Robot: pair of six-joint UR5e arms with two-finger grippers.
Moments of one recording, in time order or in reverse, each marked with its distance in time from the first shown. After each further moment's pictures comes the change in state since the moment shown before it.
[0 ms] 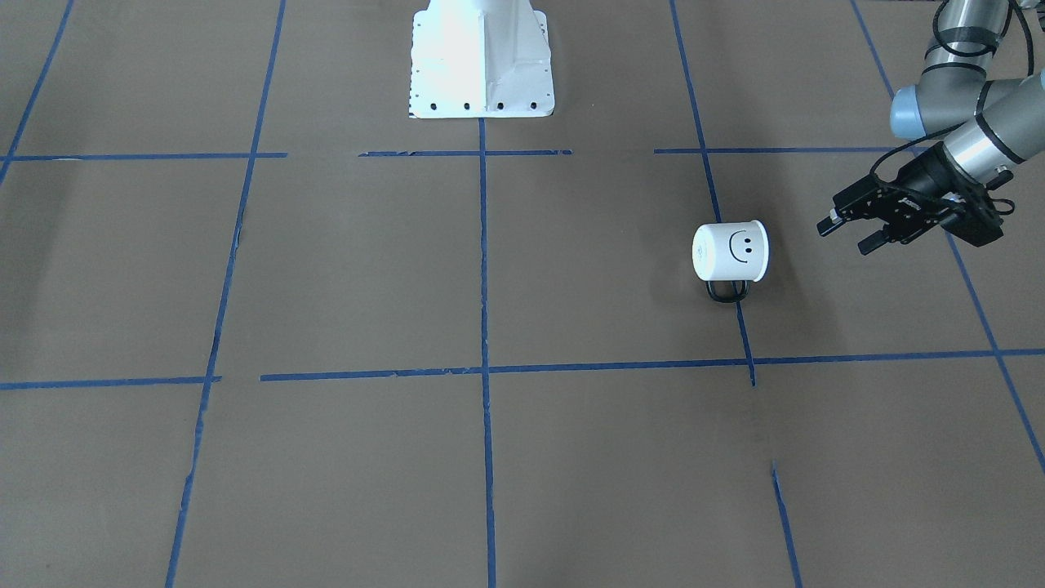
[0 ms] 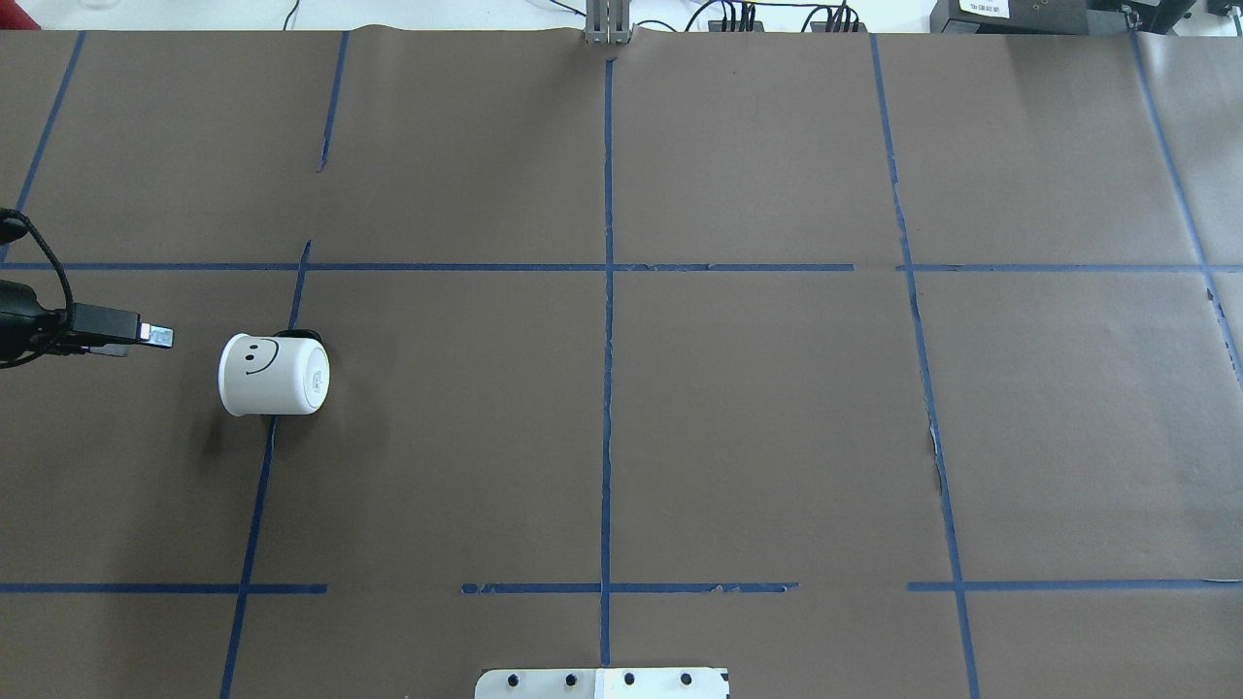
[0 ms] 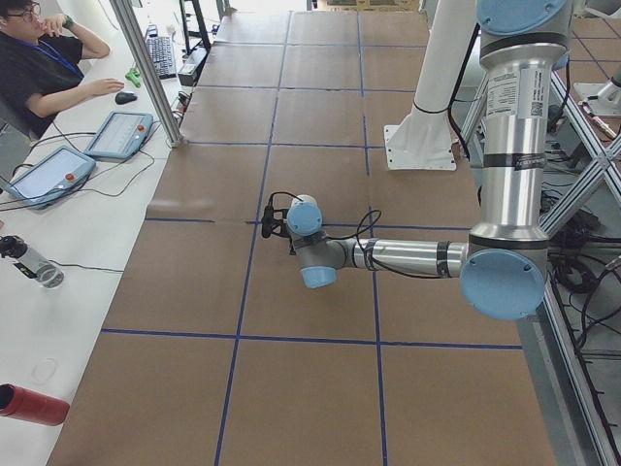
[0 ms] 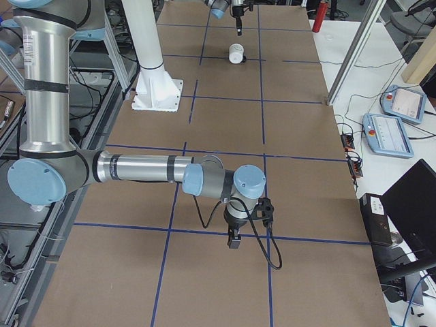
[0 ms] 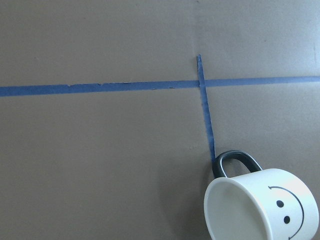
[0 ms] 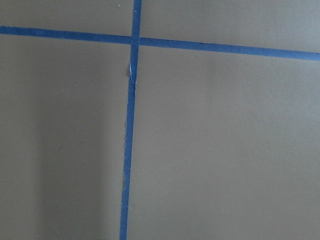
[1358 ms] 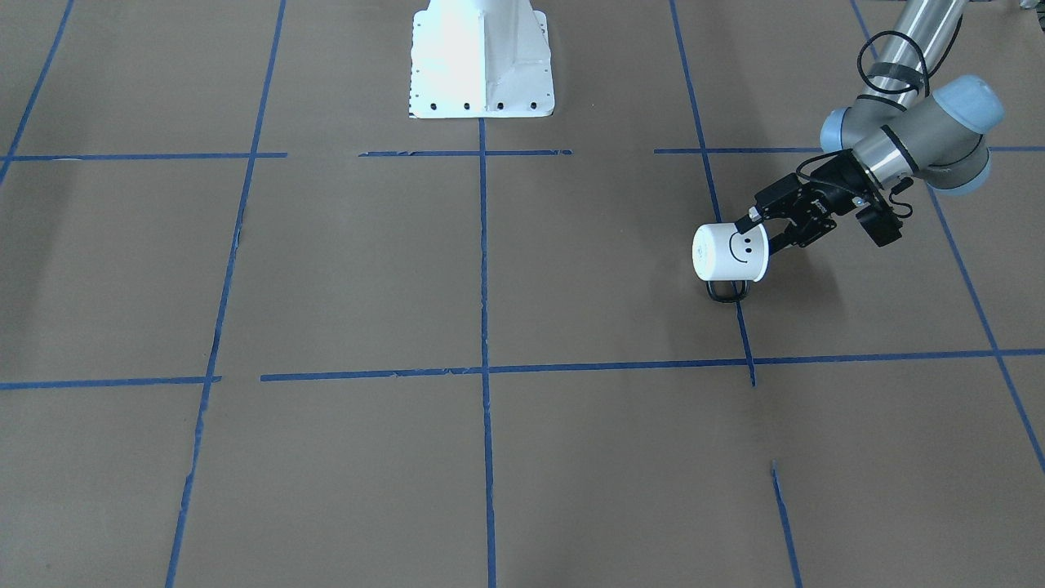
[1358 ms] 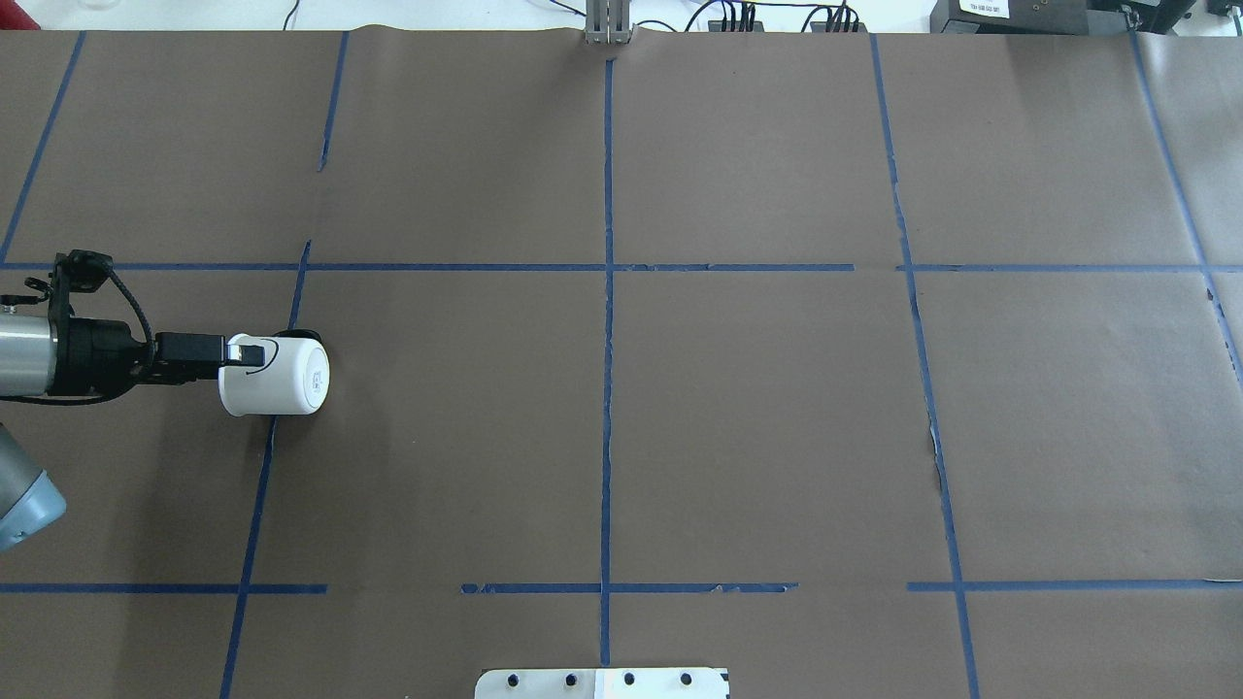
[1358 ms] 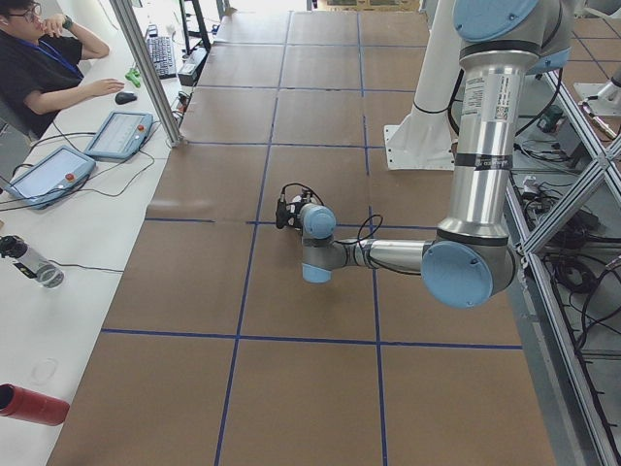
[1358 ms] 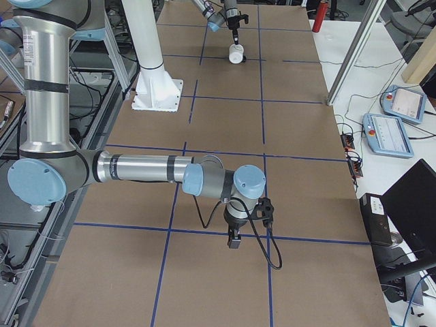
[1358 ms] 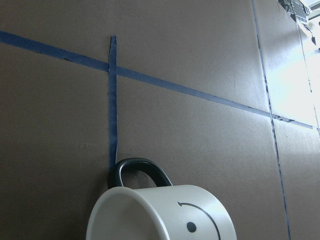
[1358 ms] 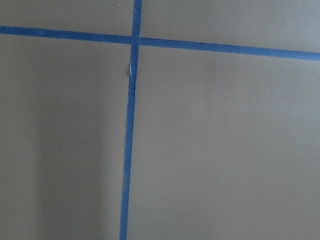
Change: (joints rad) left arm 0.176 -0.094 0.125 -0.354 0.185 -0.266; right arm 0.000 0.000 0.000 0.000 0.000 0.000
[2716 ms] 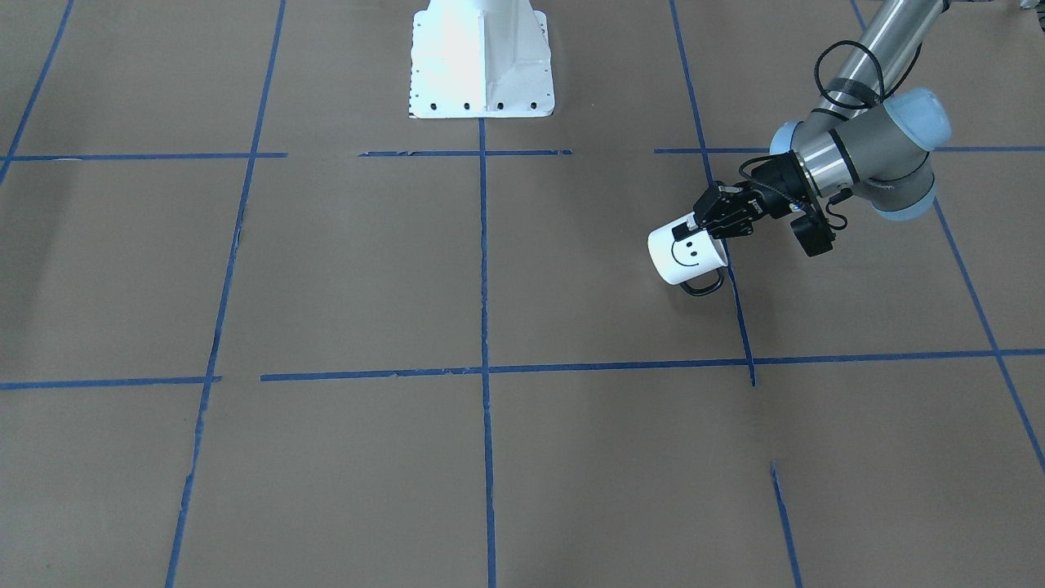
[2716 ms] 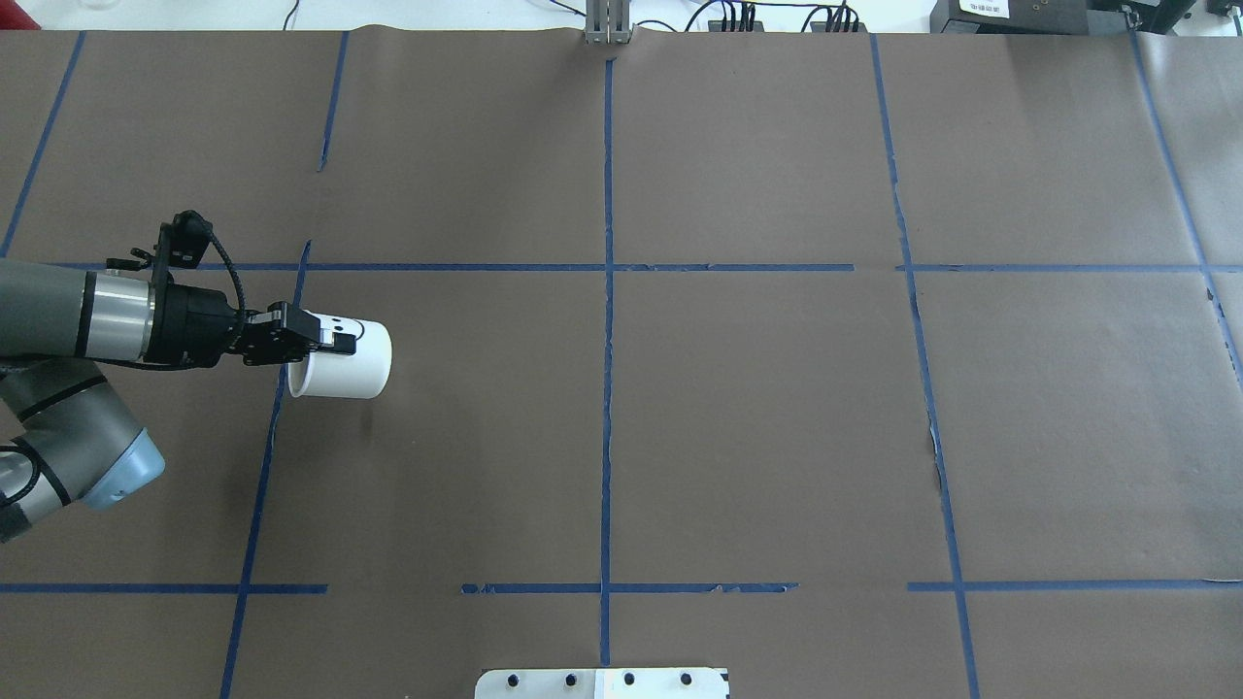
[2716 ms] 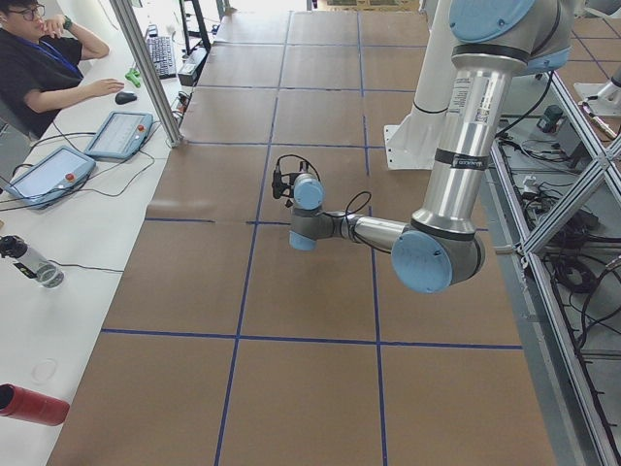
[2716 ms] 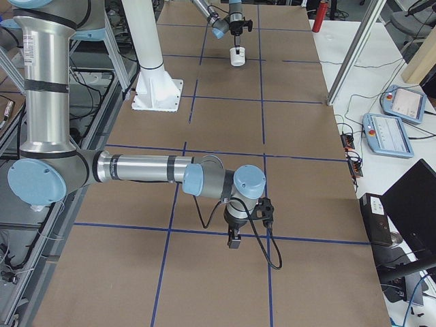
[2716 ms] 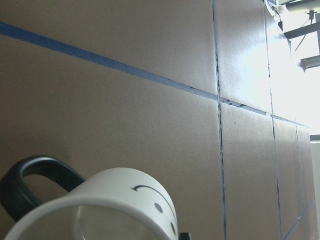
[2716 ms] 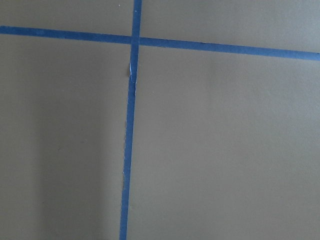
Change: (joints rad) left arm 0.024 -0.170 -0.026 0.067 -0.070 -0.187; right arm 0.000 0.000 0.000 0.000 0.000 0.000
